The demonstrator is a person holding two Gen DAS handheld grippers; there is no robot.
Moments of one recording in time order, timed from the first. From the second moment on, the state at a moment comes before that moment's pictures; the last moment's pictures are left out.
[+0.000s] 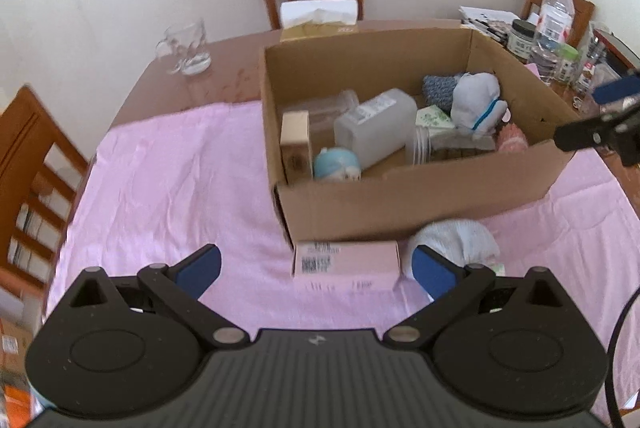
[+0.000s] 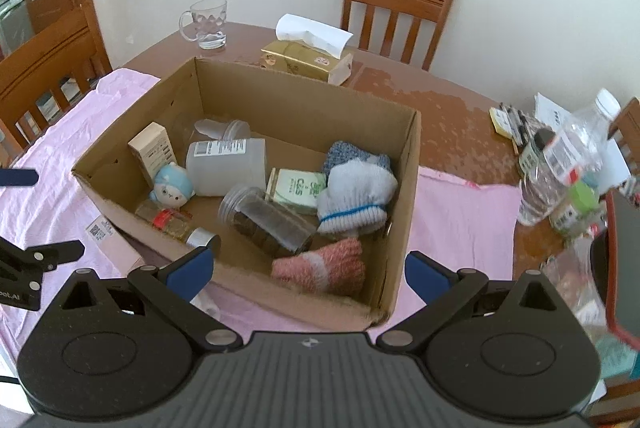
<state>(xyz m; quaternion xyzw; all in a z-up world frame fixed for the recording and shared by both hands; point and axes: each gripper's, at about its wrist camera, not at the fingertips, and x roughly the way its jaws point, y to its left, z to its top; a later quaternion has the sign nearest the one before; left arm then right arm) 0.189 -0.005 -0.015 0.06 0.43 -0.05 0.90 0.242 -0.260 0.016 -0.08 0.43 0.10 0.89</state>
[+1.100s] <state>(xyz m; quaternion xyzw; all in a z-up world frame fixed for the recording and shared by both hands) 0.122 0.070 -0.063 0.08 0.47 -0.08 0.88 0.120 -0.171 -0.053 0.00 0.49 0.09 0.86</state>
